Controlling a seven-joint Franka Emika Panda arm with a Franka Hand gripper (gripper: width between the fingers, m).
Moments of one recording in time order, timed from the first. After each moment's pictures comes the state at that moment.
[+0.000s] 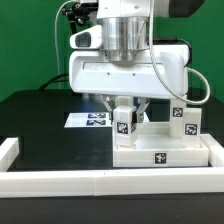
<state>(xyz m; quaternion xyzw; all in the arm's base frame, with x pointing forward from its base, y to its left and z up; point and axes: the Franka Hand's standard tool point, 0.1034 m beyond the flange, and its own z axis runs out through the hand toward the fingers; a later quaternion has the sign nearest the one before) 0.553 0.002 0.074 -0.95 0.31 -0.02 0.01</state>
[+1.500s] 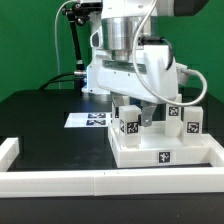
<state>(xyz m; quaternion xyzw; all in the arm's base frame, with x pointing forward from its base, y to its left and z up) 0.554 0.011 0.075 -0.89 0.46 -0.02 0.02</state>
